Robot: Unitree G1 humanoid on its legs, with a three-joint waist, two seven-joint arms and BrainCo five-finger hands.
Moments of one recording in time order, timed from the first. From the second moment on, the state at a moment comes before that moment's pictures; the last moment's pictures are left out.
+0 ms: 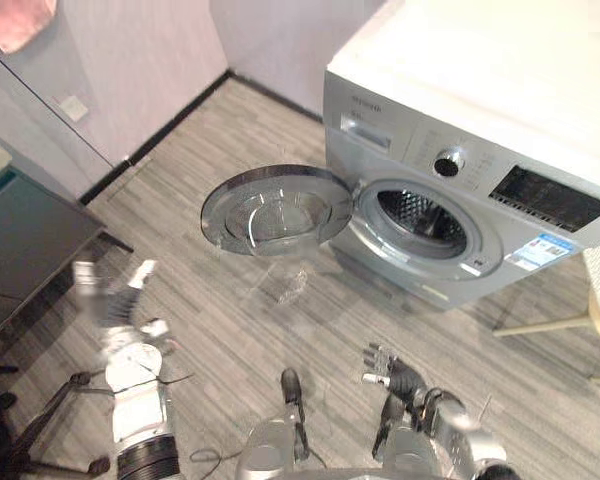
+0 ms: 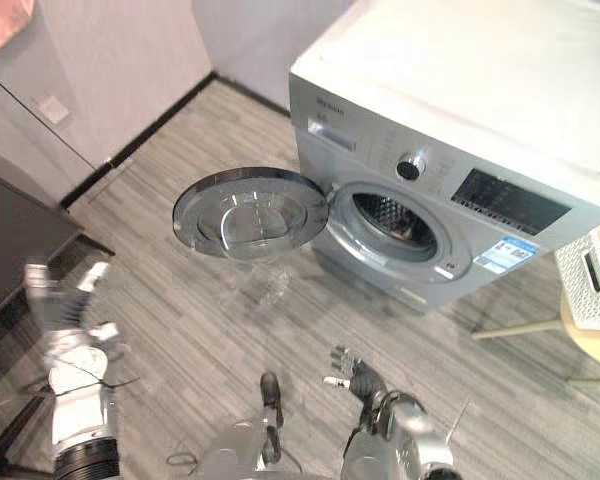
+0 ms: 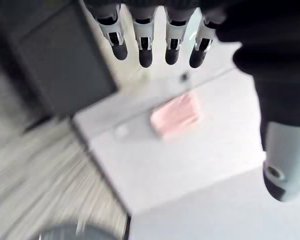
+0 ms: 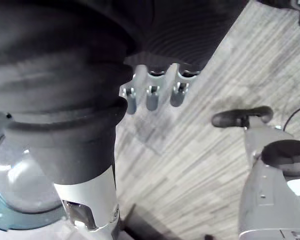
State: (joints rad) left arm -0.01 0.05 0.49 -0.18 0.32 0.01 0.46; right arm 0.11 -0.20 0.18 0.55 0.39 0.04 0.35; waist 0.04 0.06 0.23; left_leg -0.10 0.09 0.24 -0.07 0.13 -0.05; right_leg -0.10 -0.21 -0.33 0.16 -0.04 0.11
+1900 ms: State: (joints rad) left arm -0.99 0.30 0.16 0.96 -0.16 0.10 0.27; right arm 0.30 -0.15 0.26 0.00 0.42 -0.14 0.08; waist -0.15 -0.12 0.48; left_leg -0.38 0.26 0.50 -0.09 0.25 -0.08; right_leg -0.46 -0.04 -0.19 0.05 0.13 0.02
